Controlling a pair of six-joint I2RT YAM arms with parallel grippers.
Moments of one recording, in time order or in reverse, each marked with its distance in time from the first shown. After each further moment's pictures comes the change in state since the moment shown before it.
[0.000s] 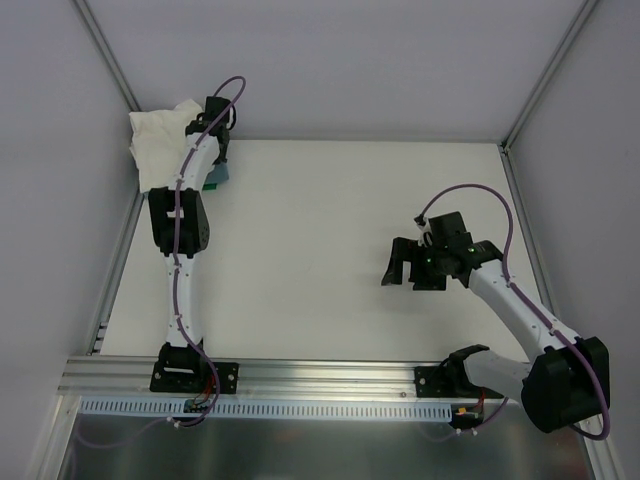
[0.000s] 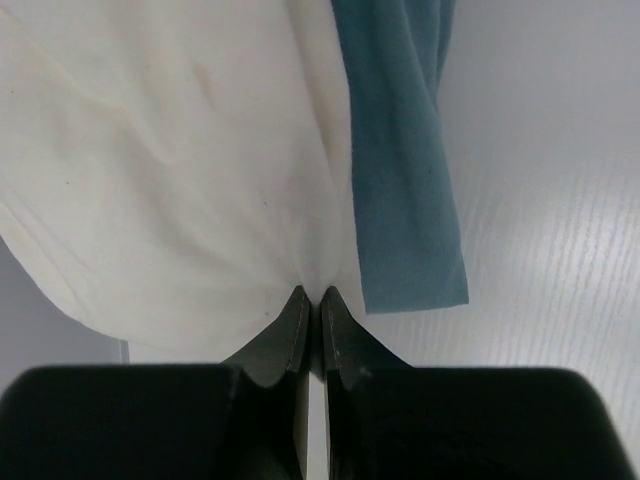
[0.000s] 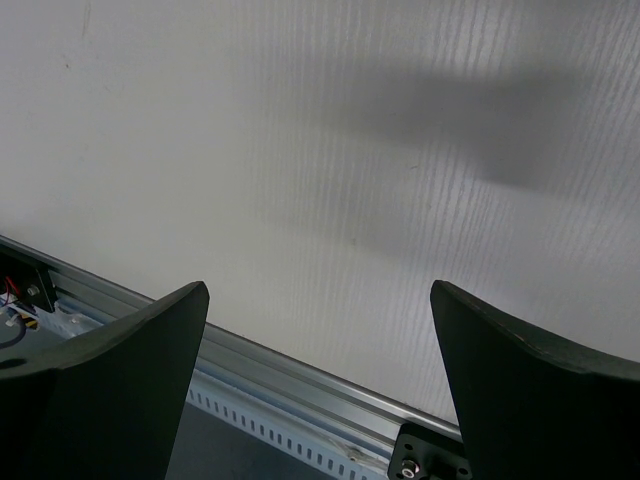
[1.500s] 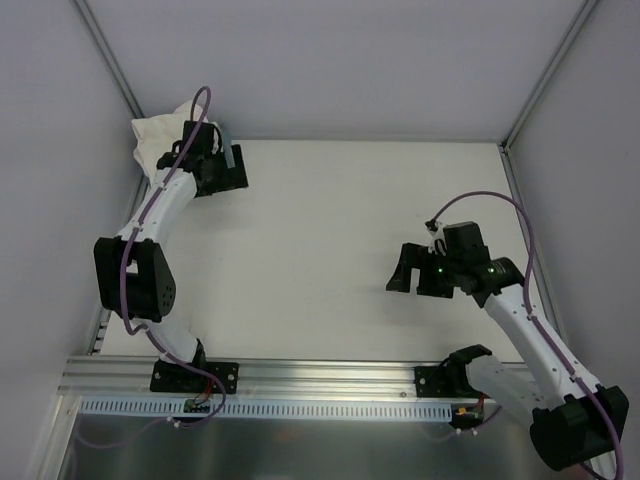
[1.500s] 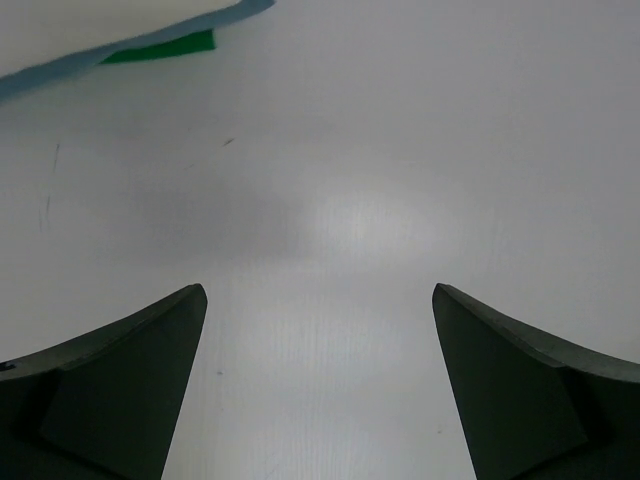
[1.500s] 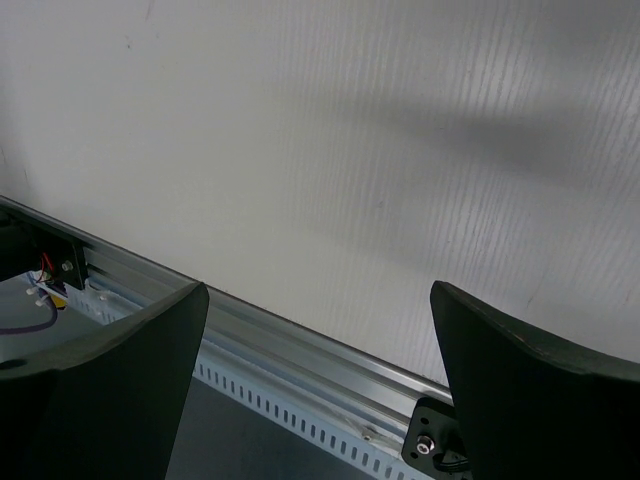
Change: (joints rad) left arm -0.060 -0.770 -0.802 0.149 0.428 -0.387; right arm 0.000 -0.179 -0.024 -0.074 -0.029 0.023
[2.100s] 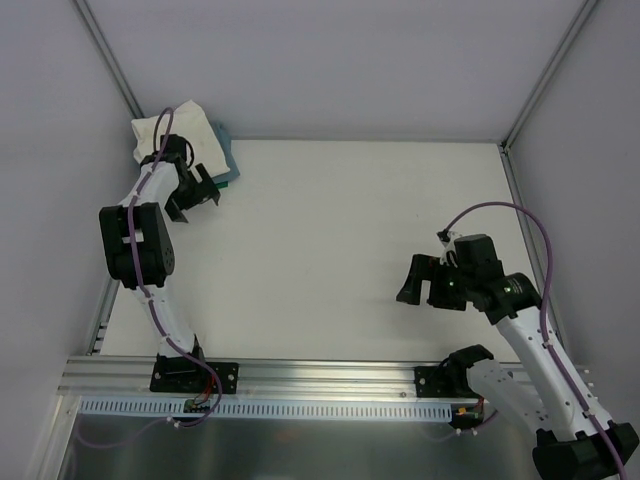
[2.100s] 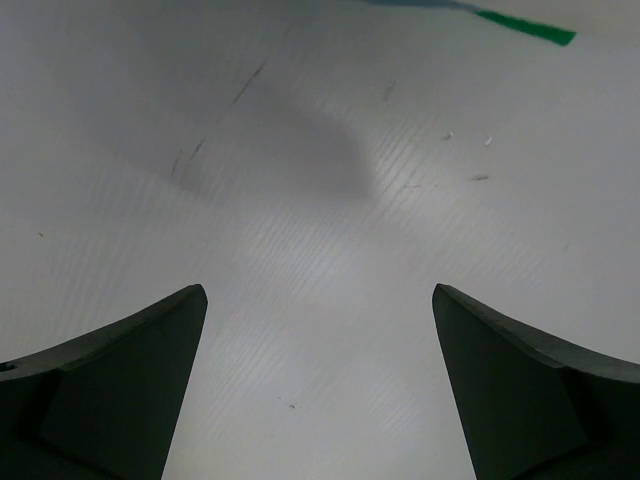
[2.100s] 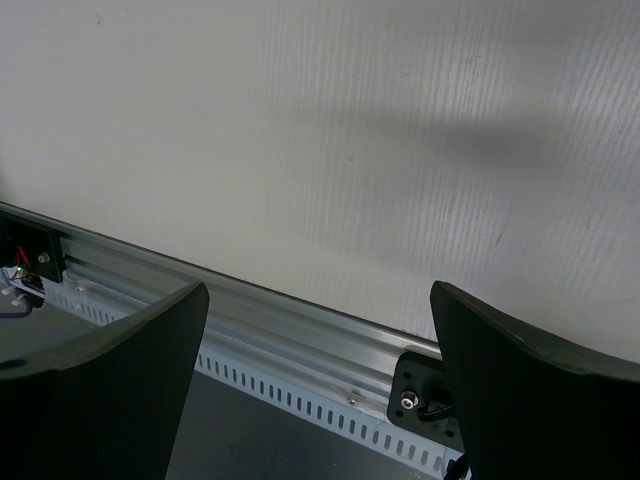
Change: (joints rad) left arm 0.237 0.304 0.056 -0.126 -0.062 -0.194; right arm 0.000 -0.183 0.009 -0.170 0.065 0.005
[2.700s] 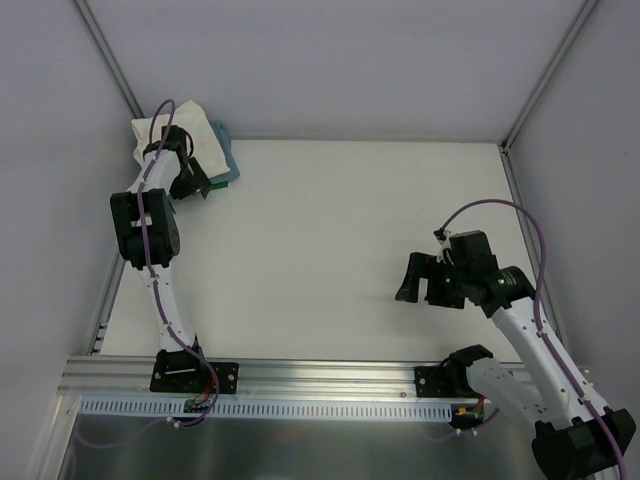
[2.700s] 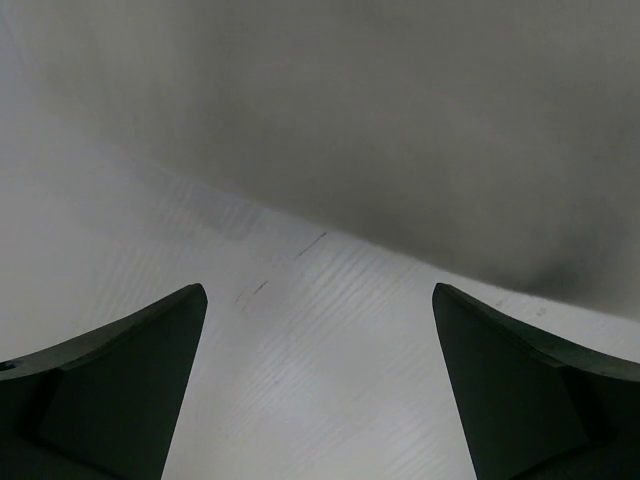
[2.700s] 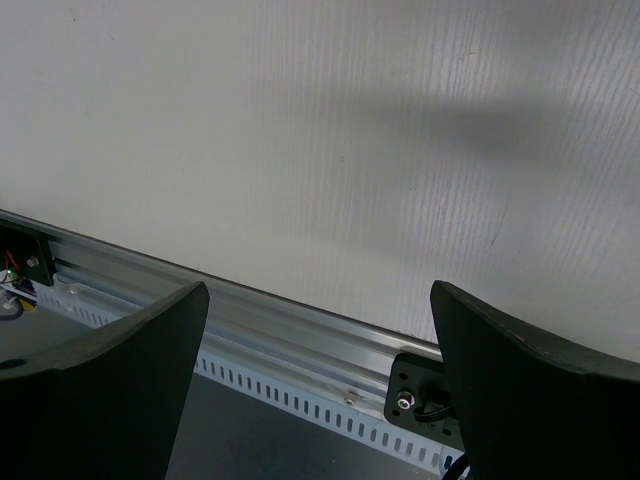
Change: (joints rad) left arm 0.031 0.234 0.281 -0.067 -0.170 0.019; right arm 0.000 0.052 0.000 0.008 0.013 -0.003
